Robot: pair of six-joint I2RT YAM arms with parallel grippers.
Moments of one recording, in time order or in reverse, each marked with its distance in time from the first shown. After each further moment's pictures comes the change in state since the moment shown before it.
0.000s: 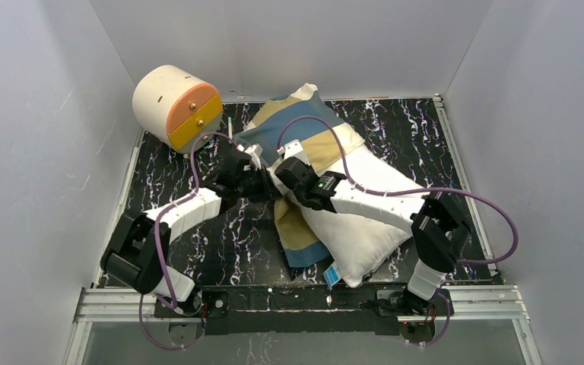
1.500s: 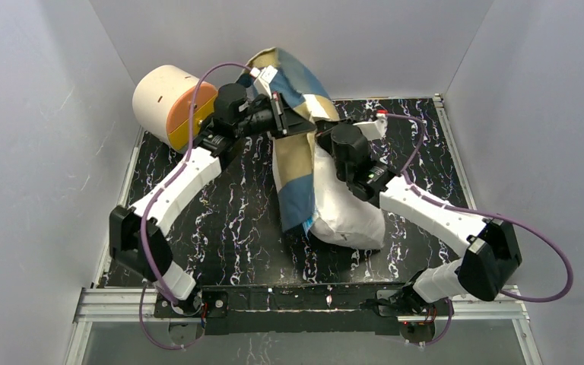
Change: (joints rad) left arm -0.005 0.053 0.626 0.029 0.355 -0.149; right arm -0.213 -0.298 -0.135 0.535 0.047 0.932
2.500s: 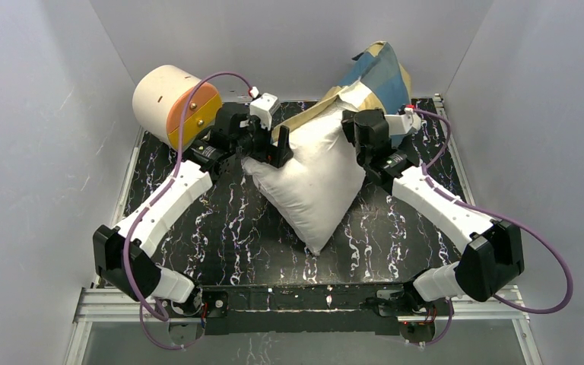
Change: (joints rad) left arm -0.033 -0.114 -0.057 -0.440 -0.451 0.708; right arm -0.193 -0.023 0.031 -0.108 -0.041 0.111
